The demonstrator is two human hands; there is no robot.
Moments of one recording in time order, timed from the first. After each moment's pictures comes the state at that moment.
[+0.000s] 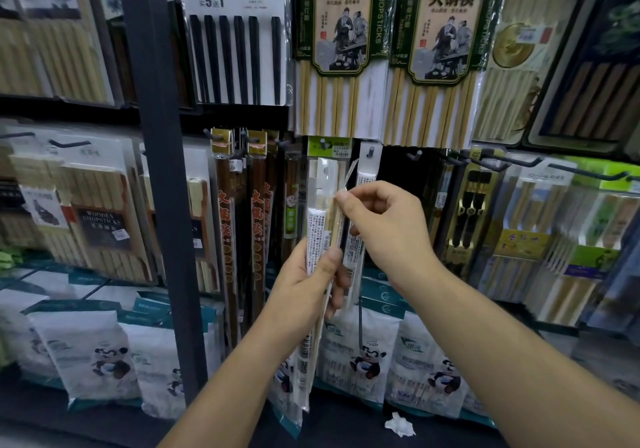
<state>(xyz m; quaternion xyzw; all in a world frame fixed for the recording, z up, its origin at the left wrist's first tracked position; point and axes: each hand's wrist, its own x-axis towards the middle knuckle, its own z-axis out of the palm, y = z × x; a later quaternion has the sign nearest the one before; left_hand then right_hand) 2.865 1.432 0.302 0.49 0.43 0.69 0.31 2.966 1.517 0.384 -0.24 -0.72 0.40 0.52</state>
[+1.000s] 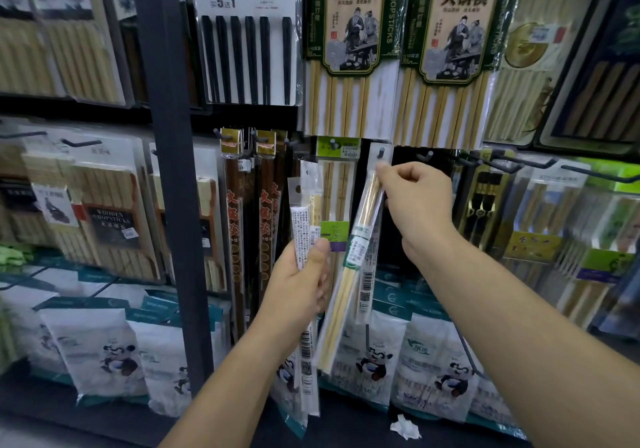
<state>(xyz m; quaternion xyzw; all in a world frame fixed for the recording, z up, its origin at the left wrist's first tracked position) 2.855 1.429 0.303 0.41 0.49 0.71 0.30 2.957 1.551 0.408 -0.33 -0.63 0.40 0.57</state>
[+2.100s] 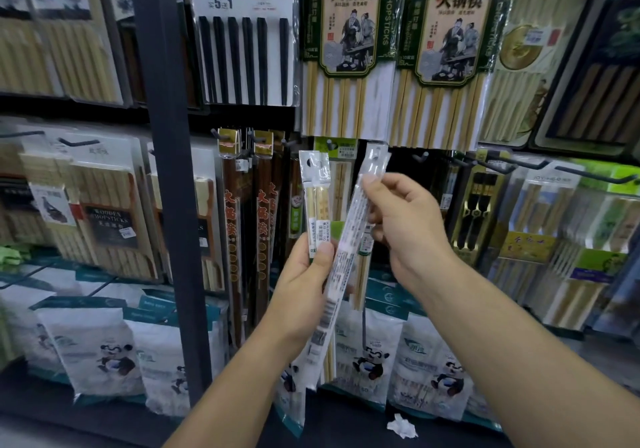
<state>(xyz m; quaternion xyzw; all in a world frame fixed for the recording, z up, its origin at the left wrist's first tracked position) 2.871 1.429 0.305 0.45 0.41 0.73 0.30 2.968 1.515 0.397 -0.25 -0.61 0.54 0.52</state>
